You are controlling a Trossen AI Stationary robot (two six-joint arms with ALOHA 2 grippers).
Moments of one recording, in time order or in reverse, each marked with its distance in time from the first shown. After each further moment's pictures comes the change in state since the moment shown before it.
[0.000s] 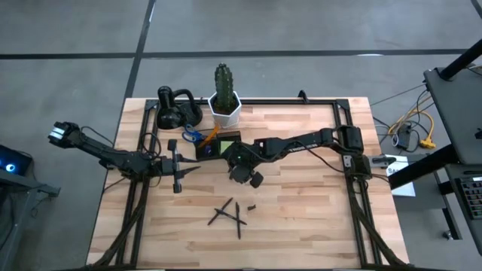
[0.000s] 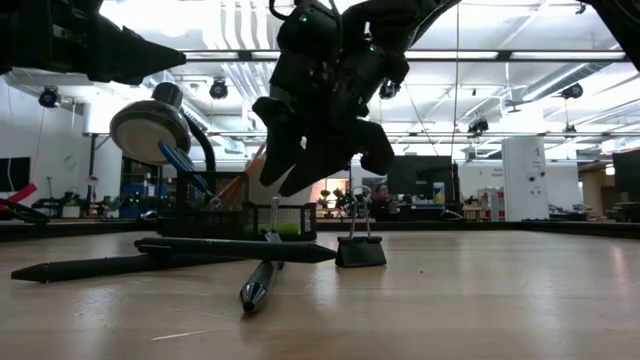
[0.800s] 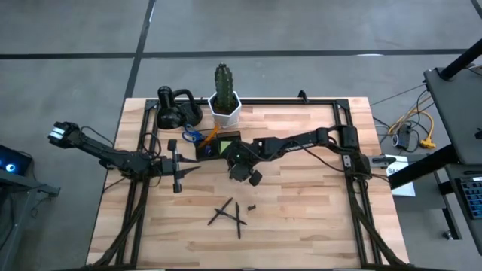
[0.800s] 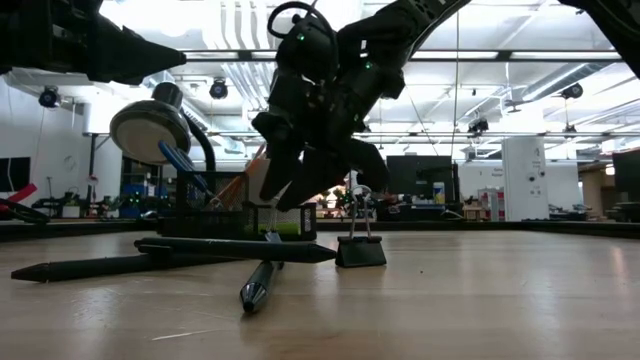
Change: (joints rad) left arm 0.000 0.000 0.000 0.000 0.000 0.000; right arm -0.024 0.040 -0.012 0.045 0.002 -0.017
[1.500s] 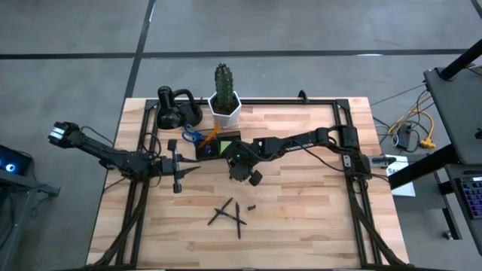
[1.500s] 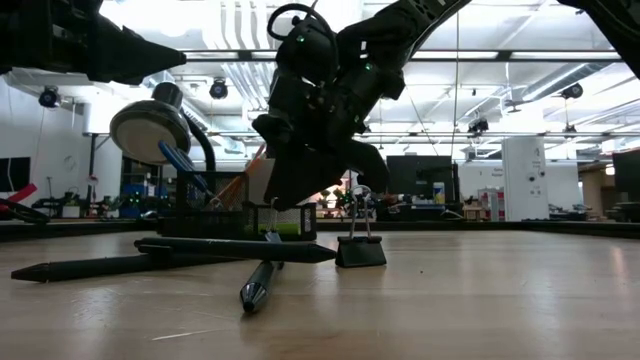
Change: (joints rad) left arm 0.000 0.000 0.000 0.000 0.000 0.000; right arm -0.001 0.000 -0.002 -0.002 0.000 0.001
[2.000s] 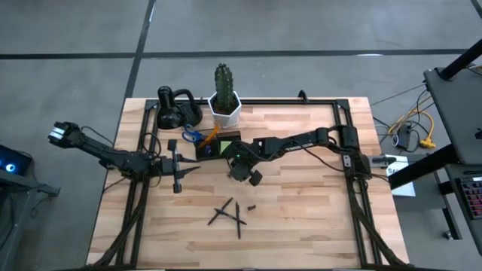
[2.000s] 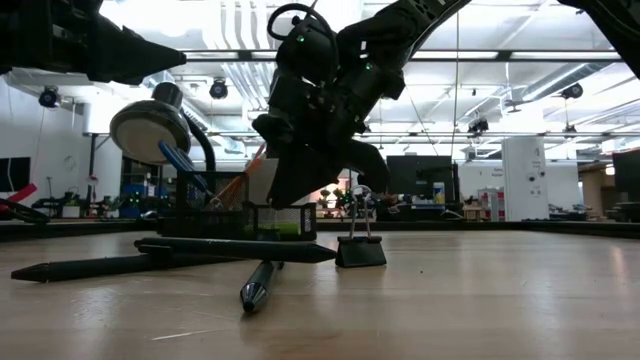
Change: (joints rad) left arm 0.000 0.000 0.000 0.000 0.000 0.000; right arm 0.000 0.000 0.000 -0.002 0.000 -0.002
